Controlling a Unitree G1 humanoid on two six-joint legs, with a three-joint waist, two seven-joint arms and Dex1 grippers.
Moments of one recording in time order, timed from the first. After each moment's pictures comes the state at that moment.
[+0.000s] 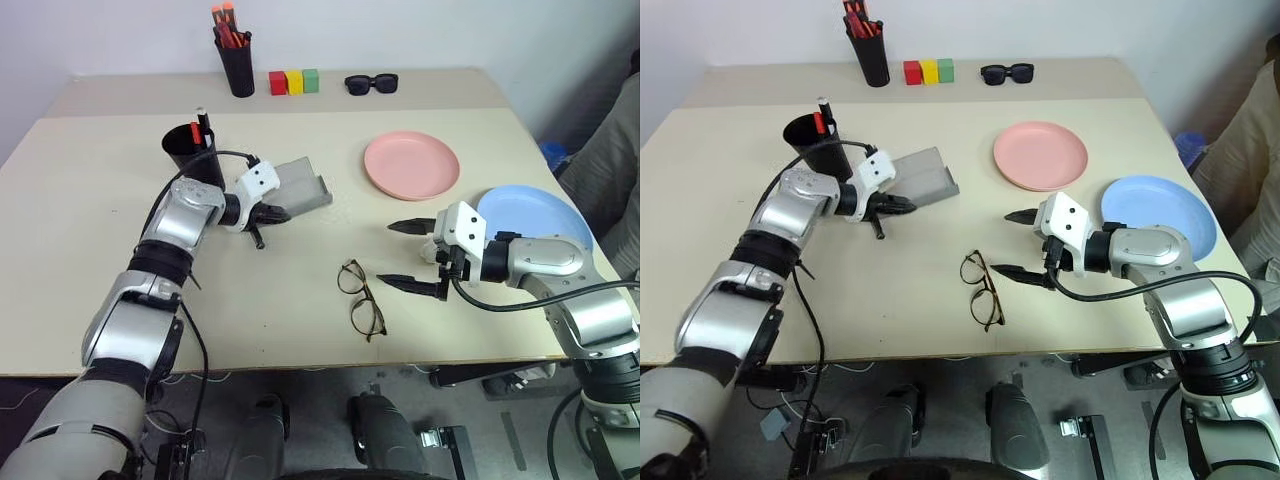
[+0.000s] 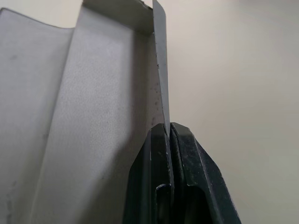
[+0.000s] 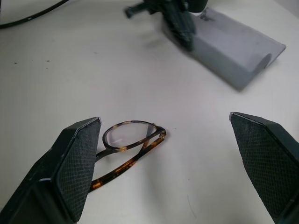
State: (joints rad) left arm -0.91 0.53 -0.26 0.63 0.00 0.18 -1.18; right arm -0.38 -0.78 0.05 -0.27 0.36 0.42 1.03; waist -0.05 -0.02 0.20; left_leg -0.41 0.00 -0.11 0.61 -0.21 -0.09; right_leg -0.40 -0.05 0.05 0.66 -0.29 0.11
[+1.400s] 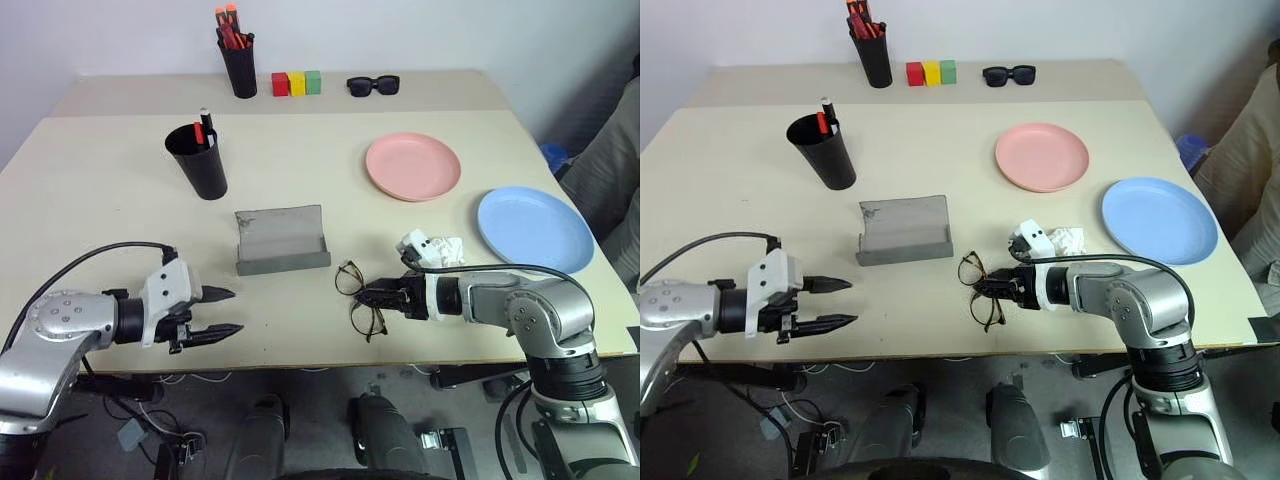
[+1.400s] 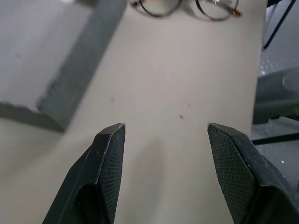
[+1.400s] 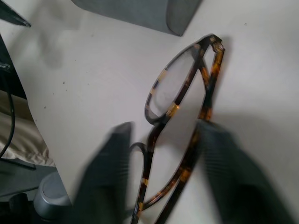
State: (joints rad) left arm 0.09 0.88 0.21 -0.46 -0.36 0.49 -1.14; right arm -0.41 -0.53 0.00 -0.29 0.68 1.30 0.65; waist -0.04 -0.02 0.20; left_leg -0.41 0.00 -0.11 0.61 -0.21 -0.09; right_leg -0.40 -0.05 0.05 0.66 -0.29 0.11
